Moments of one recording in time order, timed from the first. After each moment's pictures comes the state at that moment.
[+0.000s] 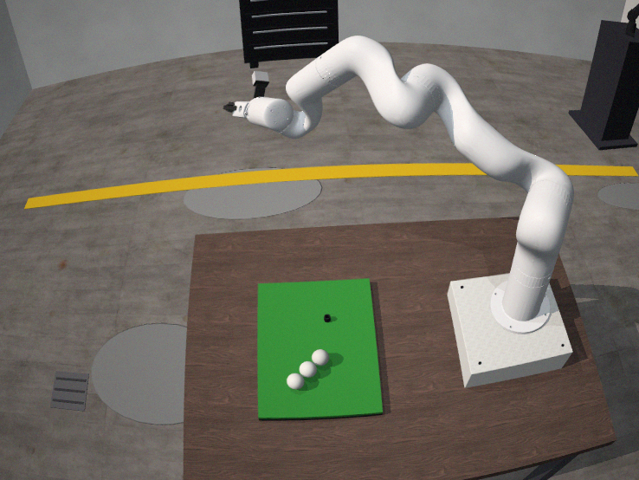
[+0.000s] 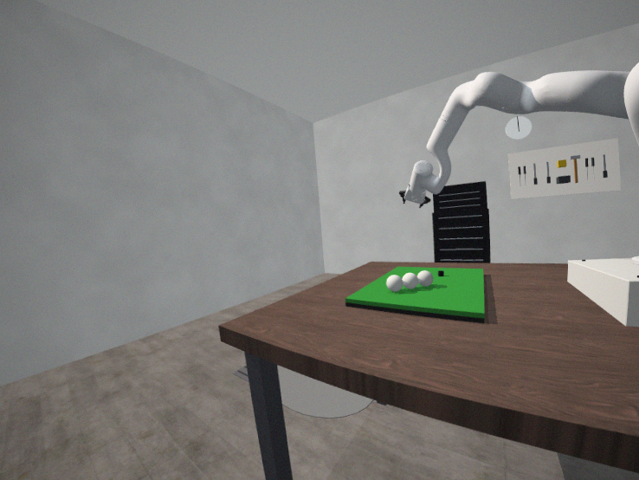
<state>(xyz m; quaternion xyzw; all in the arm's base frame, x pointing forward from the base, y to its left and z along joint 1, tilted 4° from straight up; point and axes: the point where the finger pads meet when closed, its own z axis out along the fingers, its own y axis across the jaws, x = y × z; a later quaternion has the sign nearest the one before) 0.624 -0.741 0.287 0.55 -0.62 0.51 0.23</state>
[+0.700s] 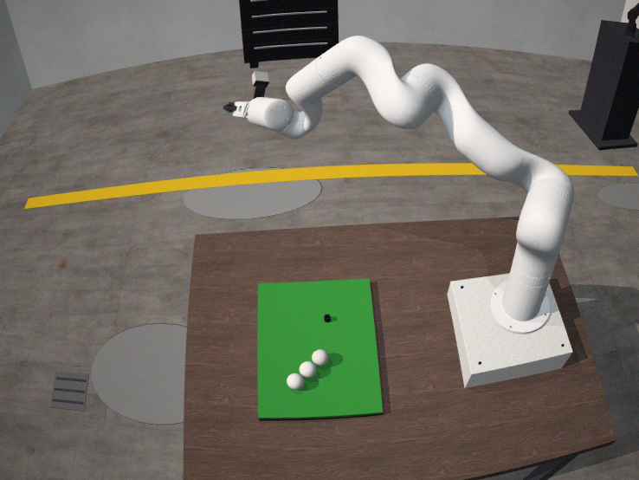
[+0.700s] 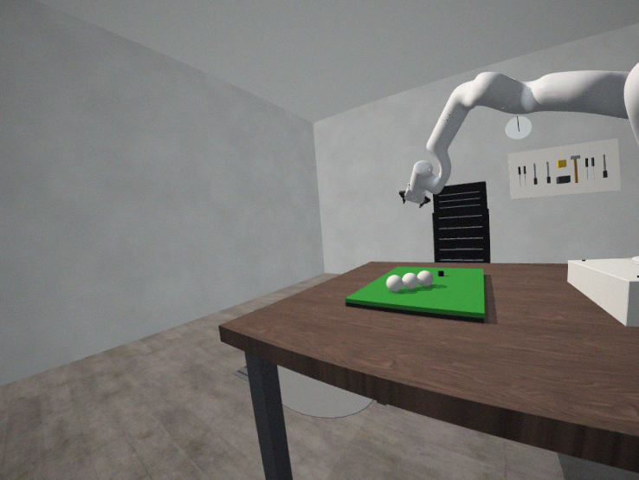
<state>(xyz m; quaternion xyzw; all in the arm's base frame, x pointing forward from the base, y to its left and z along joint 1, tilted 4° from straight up) 0.625 -0.740 0.287 0.55 -0.62 0.51 0.23</state>
